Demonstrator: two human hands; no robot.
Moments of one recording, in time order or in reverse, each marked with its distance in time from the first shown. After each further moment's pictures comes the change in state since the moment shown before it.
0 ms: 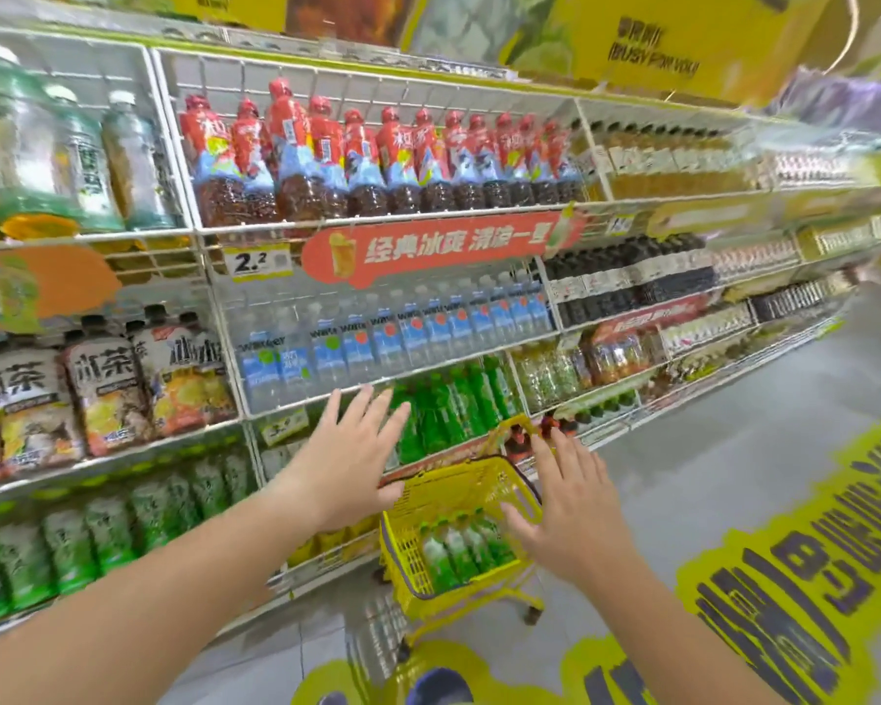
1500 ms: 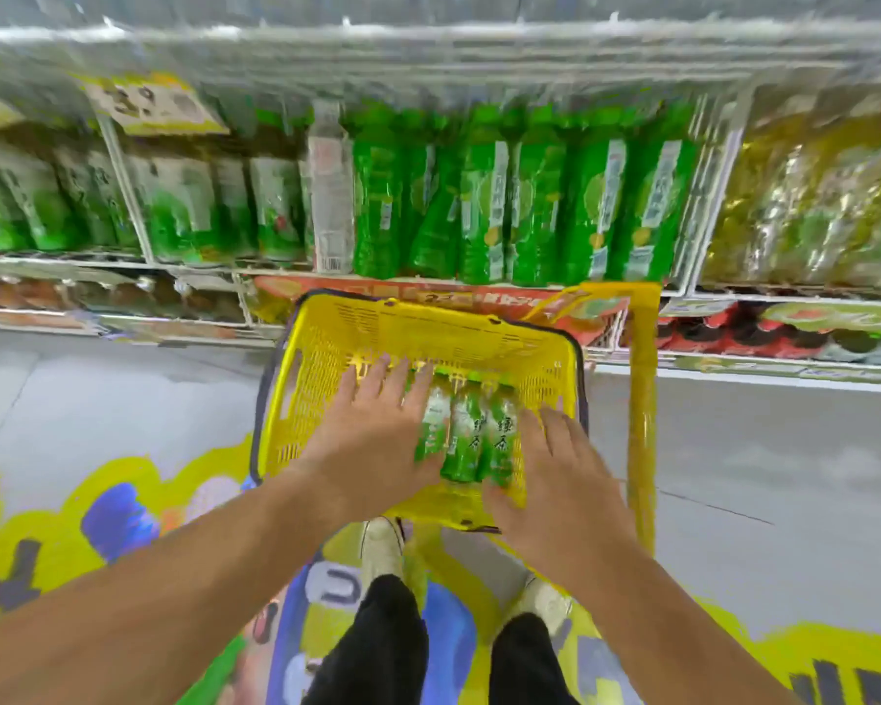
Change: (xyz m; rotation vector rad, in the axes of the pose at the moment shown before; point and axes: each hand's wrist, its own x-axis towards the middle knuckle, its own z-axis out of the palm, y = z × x) left_hand 0.332 0.233 0.353 -0.261 -0.618 -0.602; right_hand 0.251 0.242 0.427 0.237 -0.687 -0.547
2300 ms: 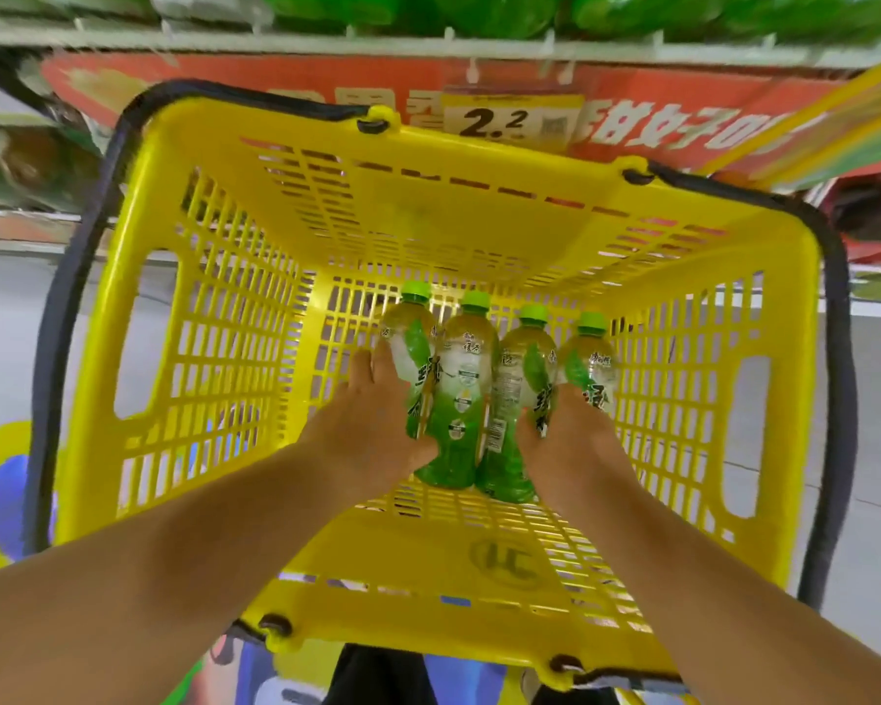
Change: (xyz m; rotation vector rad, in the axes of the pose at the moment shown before) left_hand 0.139 -0.040 0.263 -0.585 -0.319 -0.274; right_hand 0.182 0.018 0.241 0.563 -0.256 0.560
